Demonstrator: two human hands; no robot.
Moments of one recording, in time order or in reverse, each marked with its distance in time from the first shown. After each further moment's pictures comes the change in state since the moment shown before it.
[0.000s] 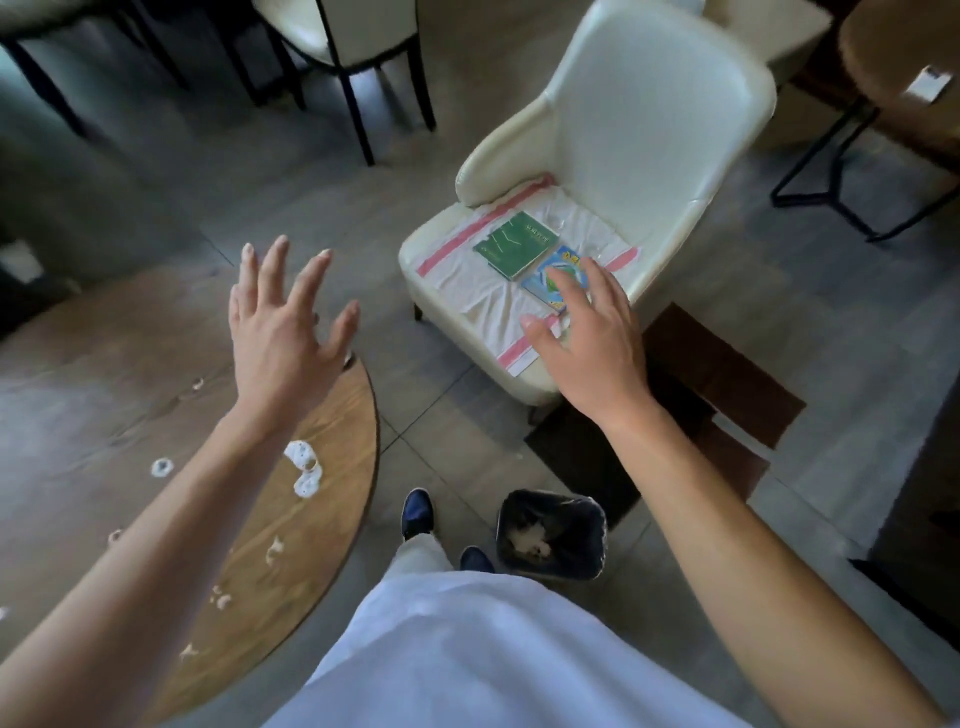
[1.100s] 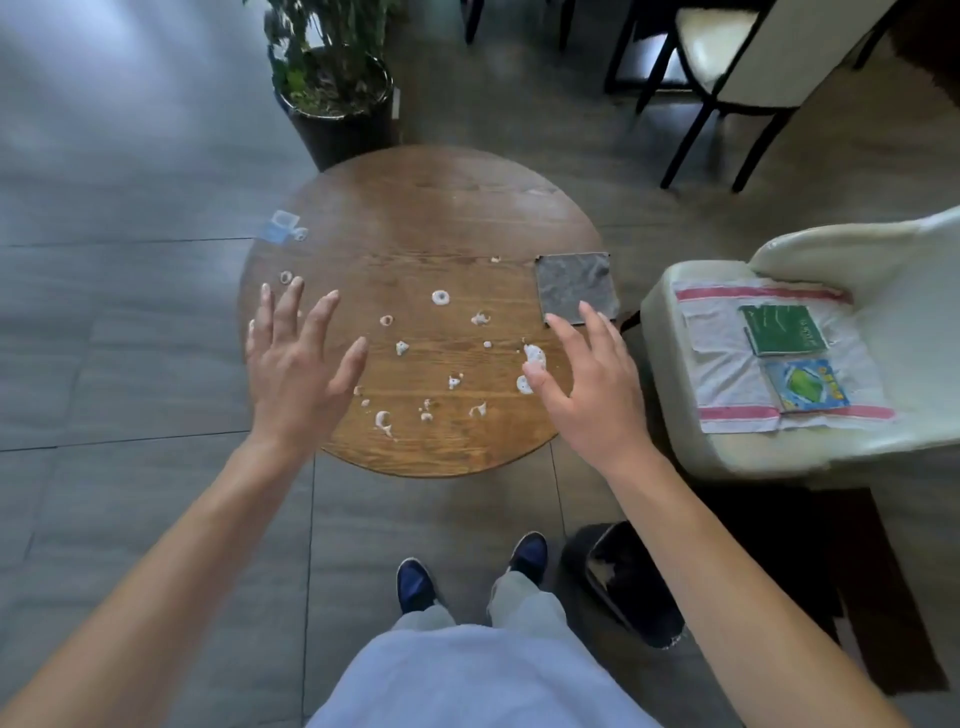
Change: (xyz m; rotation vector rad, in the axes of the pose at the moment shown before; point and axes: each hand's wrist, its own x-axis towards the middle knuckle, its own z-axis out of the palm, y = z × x) left_hand -0.350 -0.256 -0.123 0.055 0.325 -0.634; right_hand -0.187 -0.266 0.152 -0.015 -0.413 -0.579
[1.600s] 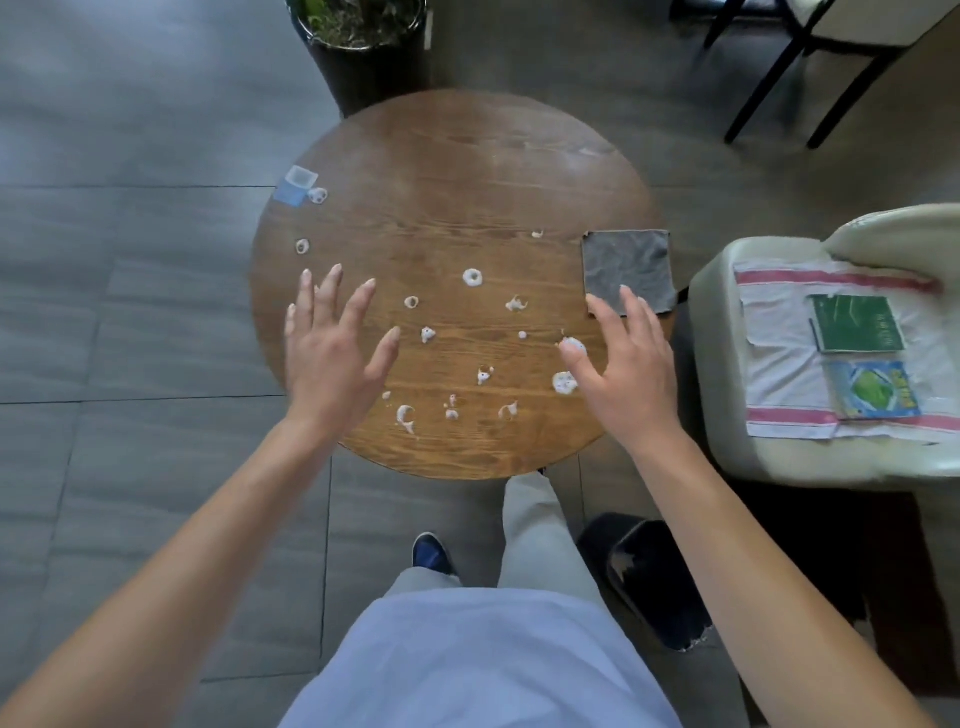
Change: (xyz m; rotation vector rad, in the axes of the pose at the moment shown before) left_hand 0.050 -0.040 0.066 0.078 -0.145 -0.038; right_hand 0.089 0.023 0.059 -0.036 -0.059 0.074
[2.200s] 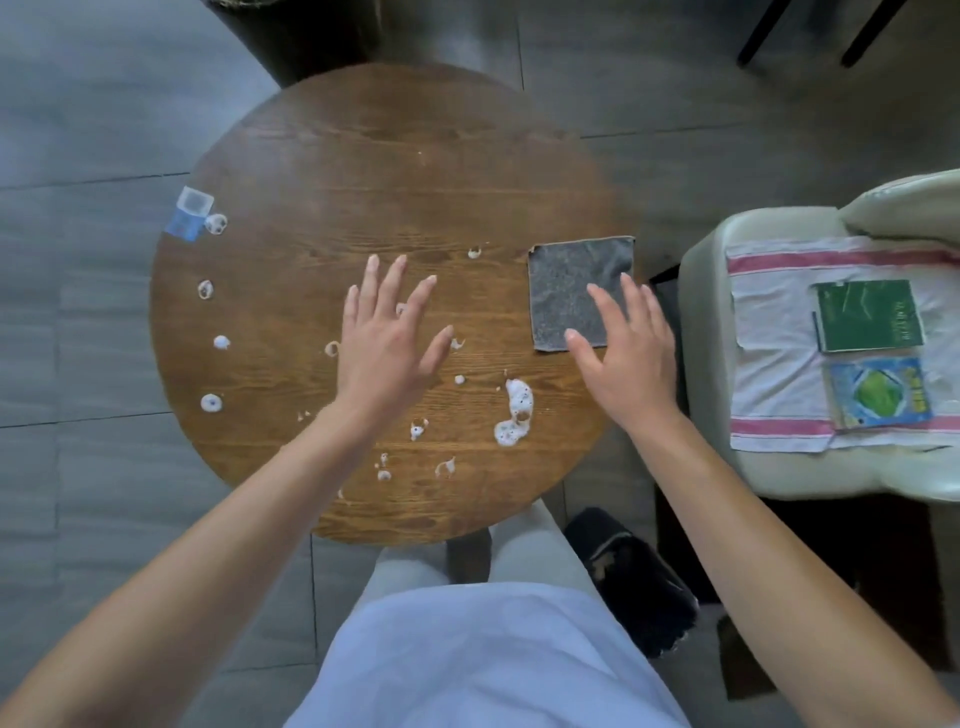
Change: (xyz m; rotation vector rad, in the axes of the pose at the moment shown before) left_hand 0.148 0.149 0.125 0.121 -0.270 0.155; right_hand 0.174 0.141 -0.002 -0.049 -0.123 0.094
